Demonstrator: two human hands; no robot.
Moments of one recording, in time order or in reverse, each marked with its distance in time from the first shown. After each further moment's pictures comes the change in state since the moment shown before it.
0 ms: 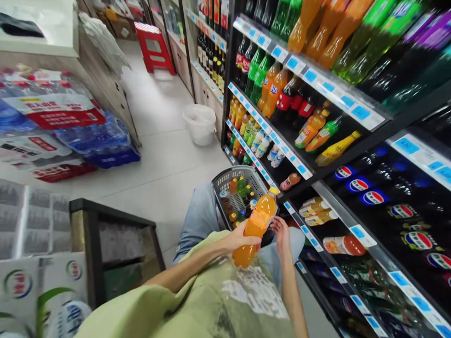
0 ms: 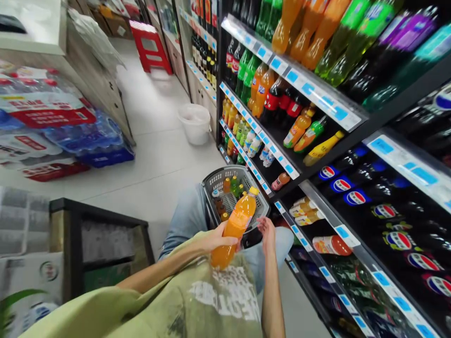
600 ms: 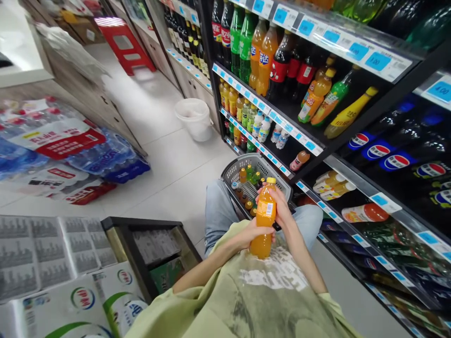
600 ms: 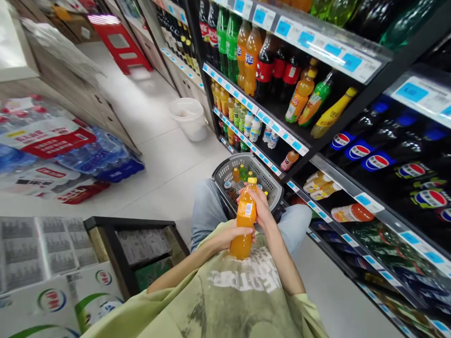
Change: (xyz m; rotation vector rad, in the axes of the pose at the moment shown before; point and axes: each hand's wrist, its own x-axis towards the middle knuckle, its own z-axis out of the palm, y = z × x) left_hand -0.016 -0.021 -0.013 -0.163 0.081 -0.268; right_hand -0.055 -0.120 0.116 0.544 -0.433 0.091
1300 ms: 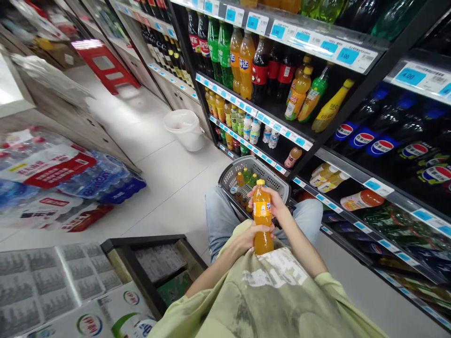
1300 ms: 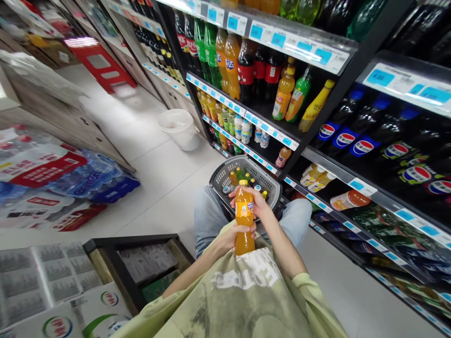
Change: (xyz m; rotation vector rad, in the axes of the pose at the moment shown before) left_hand 0.014 -0.009 -0.019 -0.186 -0.053 -0.035; right_hand 0.033 0.013 -0.012 0.221 -0.130 0.335
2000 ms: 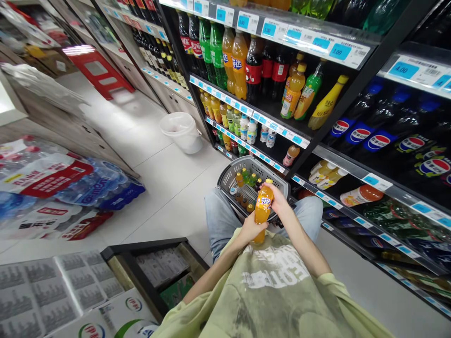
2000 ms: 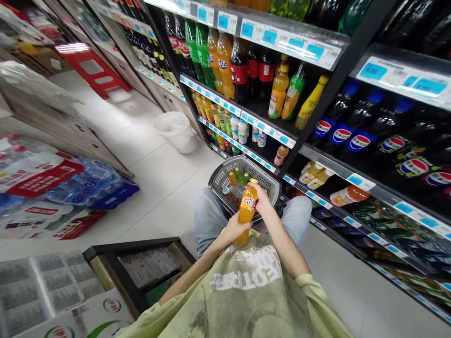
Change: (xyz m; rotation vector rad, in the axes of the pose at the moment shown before) left_hand 0.032 -0.004 -0.041 0.792 0.444 0.237; right_hand 0.024 -0.001 -0.031 0.052 0.517 -0.134
